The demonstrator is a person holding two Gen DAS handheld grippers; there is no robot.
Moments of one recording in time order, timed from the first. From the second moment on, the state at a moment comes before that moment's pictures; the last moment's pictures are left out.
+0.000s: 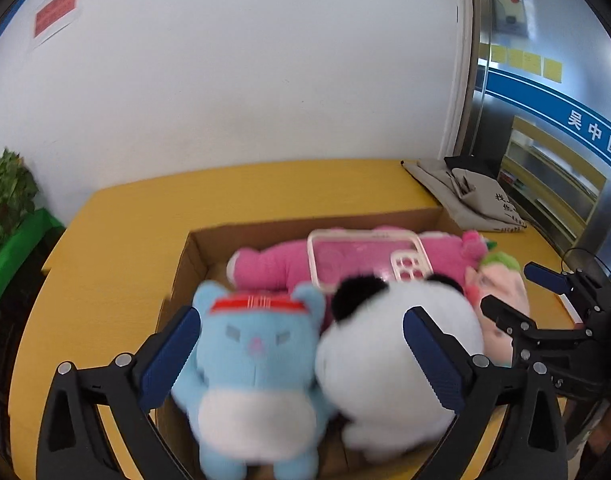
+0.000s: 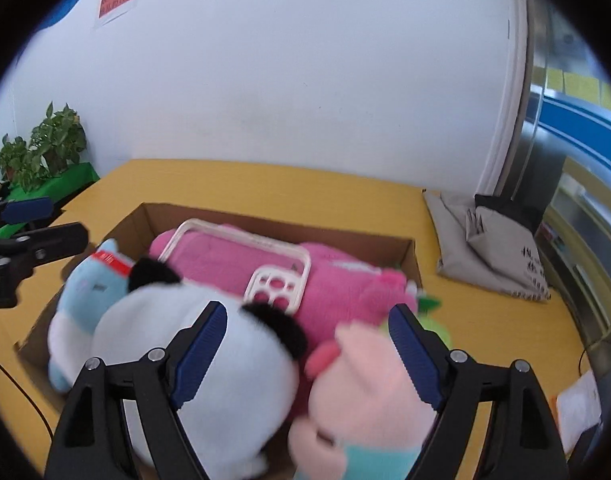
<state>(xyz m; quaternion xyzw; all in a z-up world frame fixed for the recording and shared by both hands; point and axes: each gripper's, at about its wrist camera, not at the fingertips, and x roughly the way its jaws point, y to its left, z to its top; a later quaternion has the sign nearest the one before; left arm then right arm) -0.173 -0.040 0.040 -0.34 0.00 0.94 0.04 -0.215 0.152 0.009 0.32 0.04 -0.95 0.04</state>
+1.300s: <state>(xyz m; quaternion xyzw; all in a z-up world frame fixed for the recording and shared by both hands) -0.125 -0.080 -0.075 -0.41 0.01 0.91 0.02 -0.174 0.169 -0.086 0.41 0.07 -0.91 -0.05</state>
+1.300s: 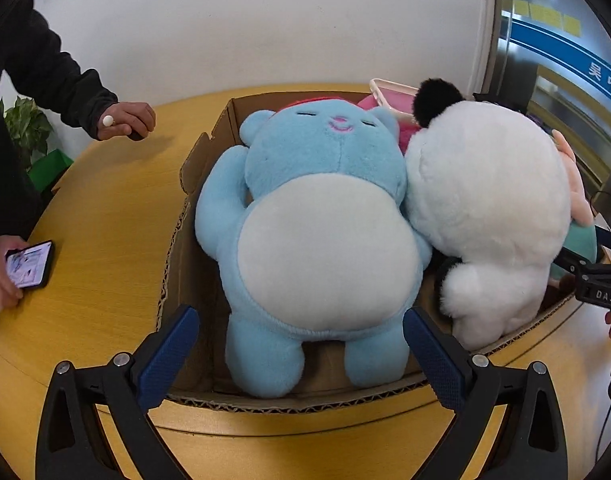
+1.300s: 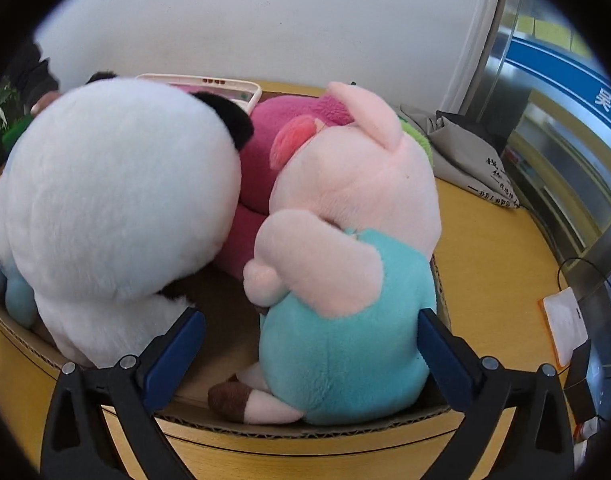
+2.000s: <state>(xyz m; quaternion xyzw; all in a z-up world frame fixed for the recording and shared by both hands) 0.011 -0.061 -0.074 -0.41 0.01 0.91 0.02 -0.028 0.163 -0.089 0.39 0.02 -0.92 -0.05</state>
